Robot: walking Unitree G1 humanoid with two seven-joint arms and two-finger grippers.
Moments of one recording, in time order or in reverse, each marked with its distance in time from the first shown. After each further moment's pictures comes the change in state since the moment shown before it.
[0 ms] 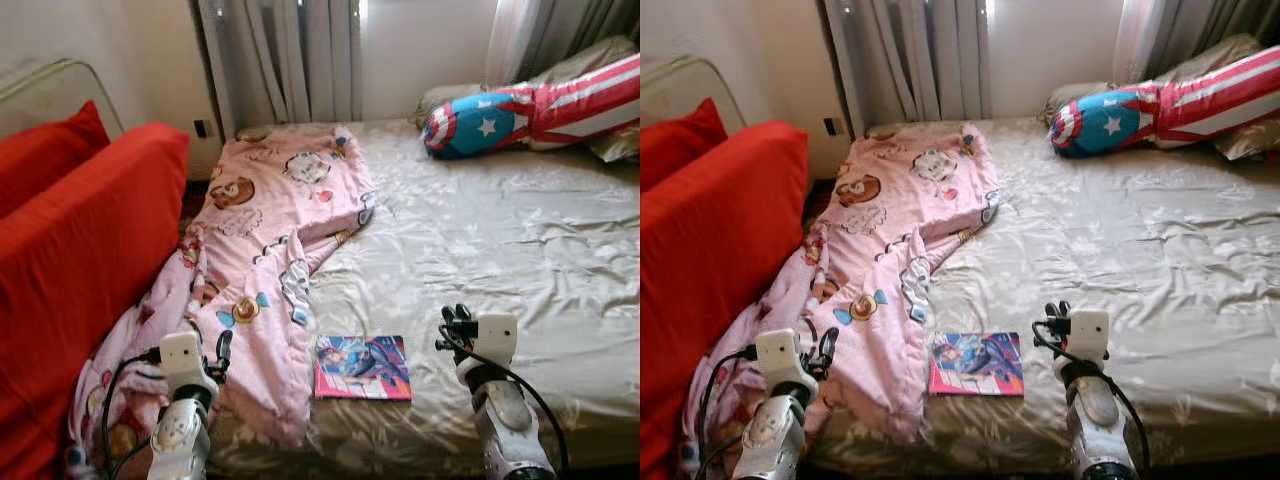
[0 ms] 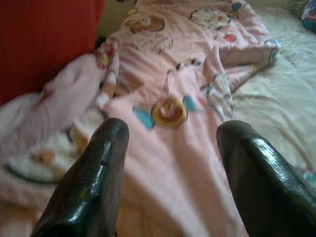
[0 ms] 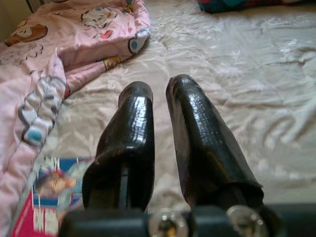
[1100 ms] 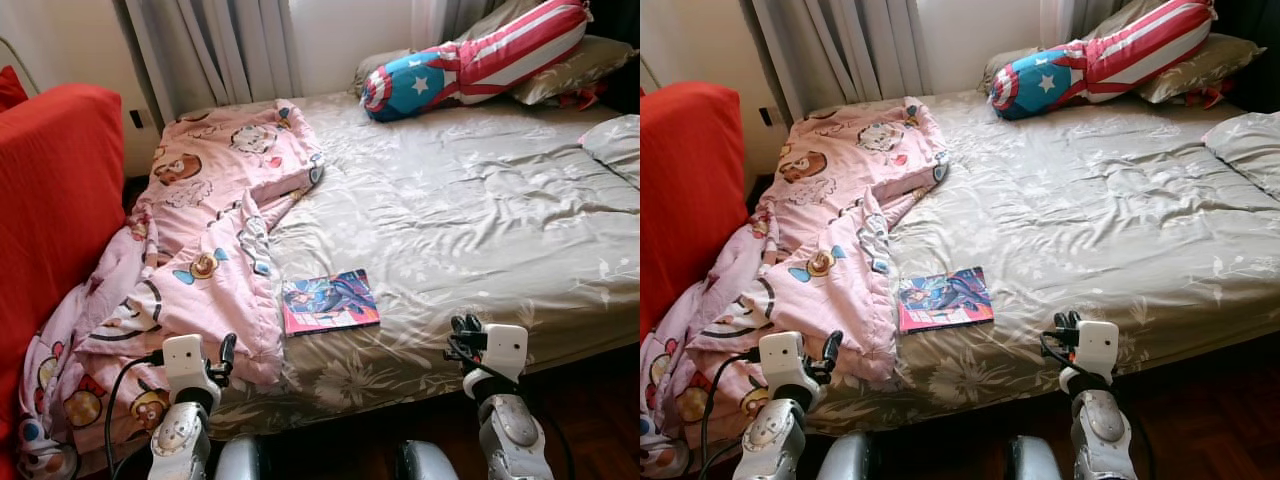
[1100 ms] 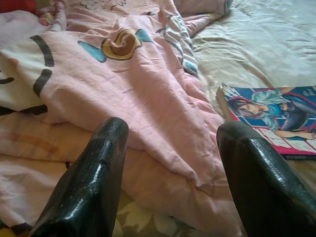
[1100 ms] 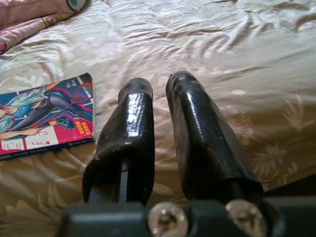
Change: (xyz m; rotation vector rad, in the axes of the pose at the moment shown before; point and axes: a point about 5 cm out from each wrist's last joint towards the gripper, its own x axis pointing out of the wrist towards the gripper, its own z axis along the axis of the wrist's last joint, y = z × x) left arm -0.001 -0.002 0.000 0.006 0.006 -0.036; right arm -0.010 -0.005 -0.007 0.006 -0.001 -0.047
